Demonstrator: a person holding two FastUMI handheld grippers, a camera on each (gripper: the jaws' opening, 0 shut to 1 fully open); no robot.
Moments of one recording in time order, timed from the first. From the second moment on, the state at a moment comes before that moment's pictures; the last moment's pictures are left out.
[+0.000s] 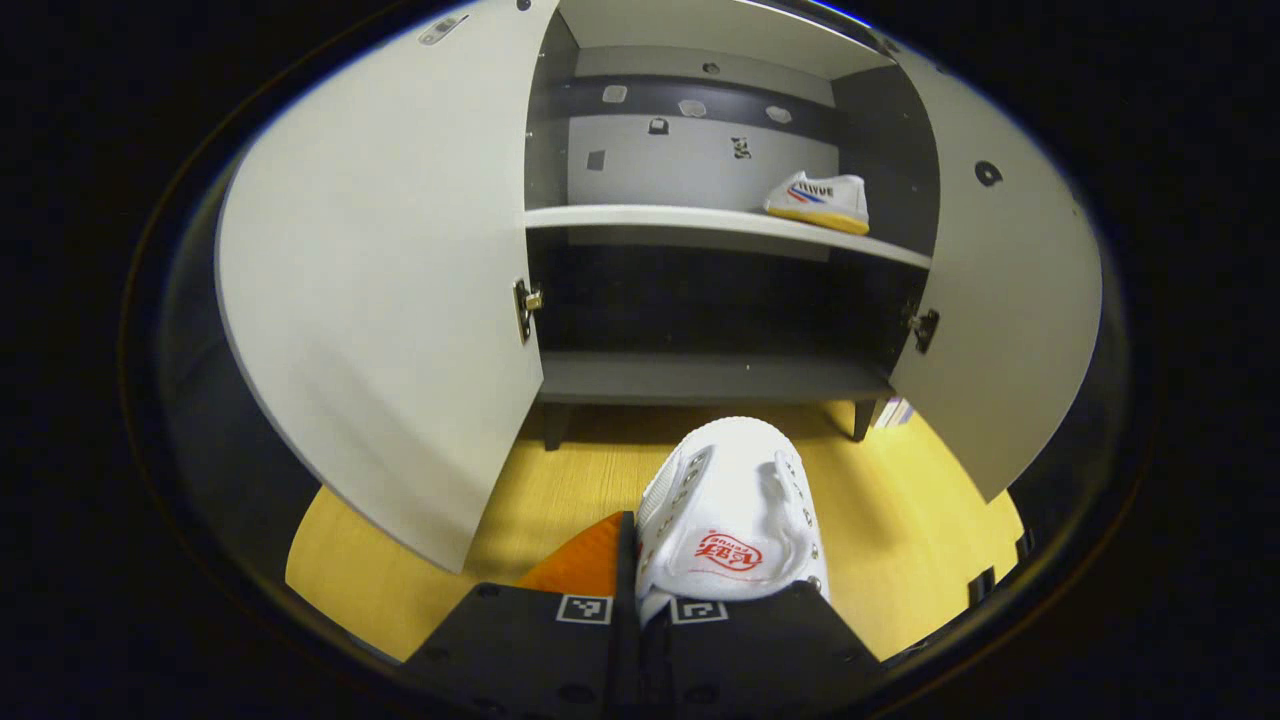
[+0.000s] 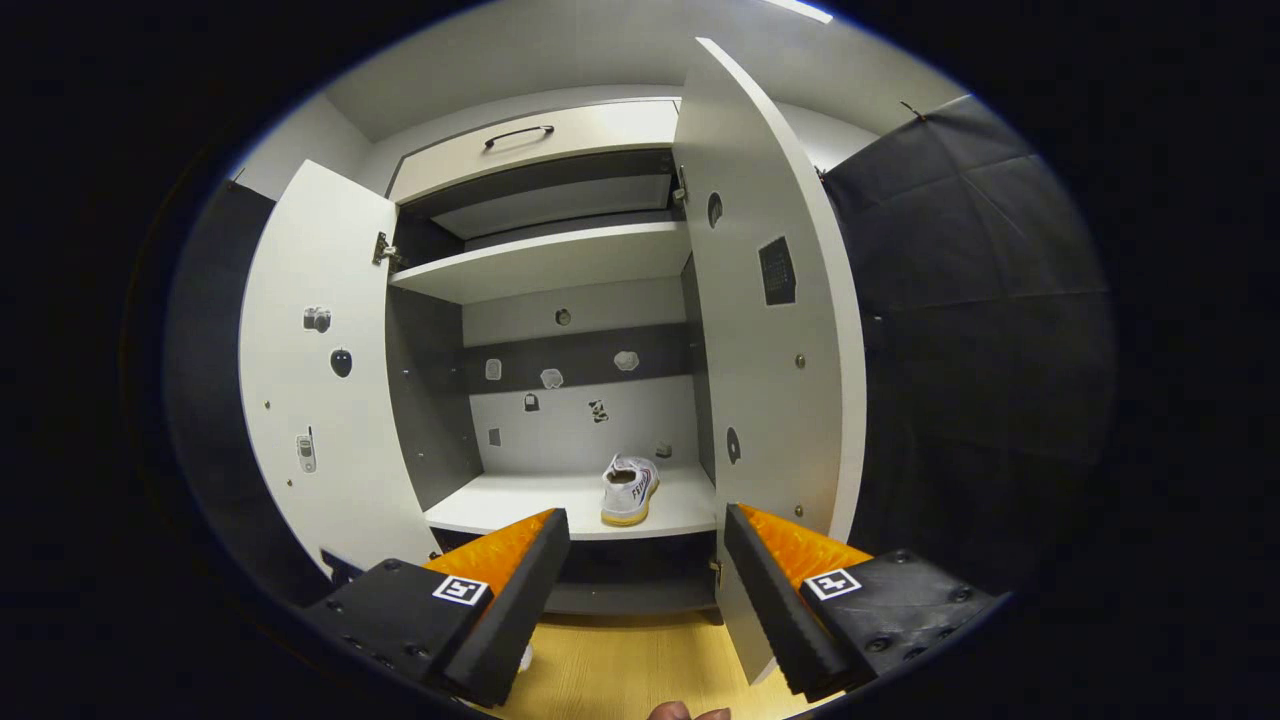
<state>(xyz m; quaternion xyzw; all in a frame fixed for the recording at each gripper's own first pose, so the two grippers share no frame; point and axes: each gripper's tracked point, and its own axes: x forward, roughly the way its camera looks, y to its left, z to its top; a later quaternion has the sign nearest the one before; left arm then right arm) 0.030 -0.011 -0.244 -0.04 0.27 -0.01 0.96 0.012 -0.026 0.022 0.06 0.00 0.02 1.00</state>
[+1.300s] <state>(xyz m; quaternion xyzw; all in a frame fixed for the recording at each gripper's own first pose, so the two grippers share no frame) 0.375 0.027 -0.052 -0.04 0.21 0.13 0.97 0.009 -0.055 0.017 0.09 0.00 0.02 1.00</state>
